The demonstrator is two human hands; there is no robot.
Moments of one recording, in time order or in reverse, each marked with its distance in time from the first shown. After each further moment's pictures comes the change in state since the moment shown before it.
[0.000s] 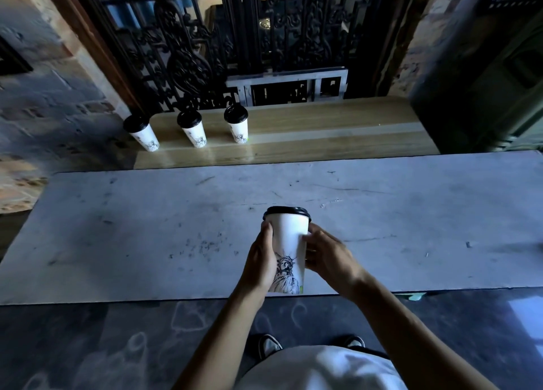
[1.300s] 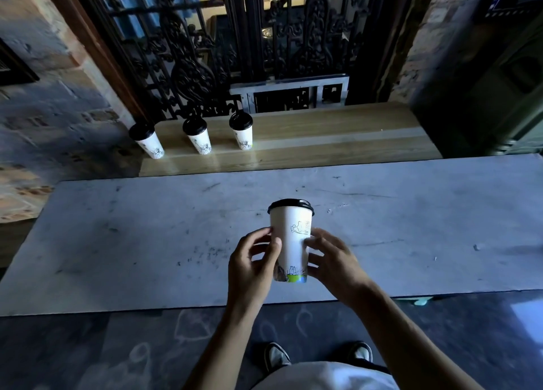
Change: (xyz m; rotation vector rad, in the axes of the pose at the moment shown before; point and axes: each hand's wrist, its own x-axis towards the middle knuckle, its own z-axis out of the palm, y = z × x) left_hand 0.002 -0.017 -0.040 -0.007 0.218 0.428; right_hand -0.003 0.003 0.022 0.111 0.026 -0.065
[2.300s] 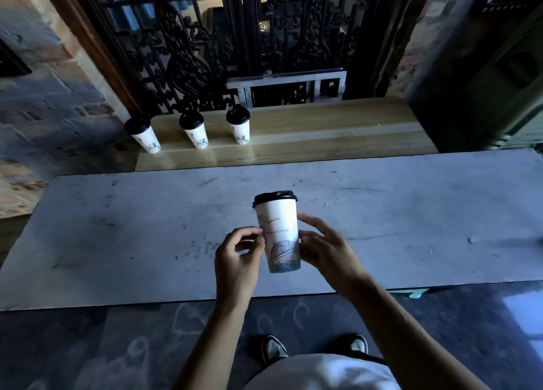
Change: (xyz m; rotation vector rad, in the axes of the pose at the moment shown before) left_hand 0.005 -0.005 -0.012 0.053 0.066 -0.033; right_hand 0.003 0.004 -0.002 -0.140 0.000 -0.082
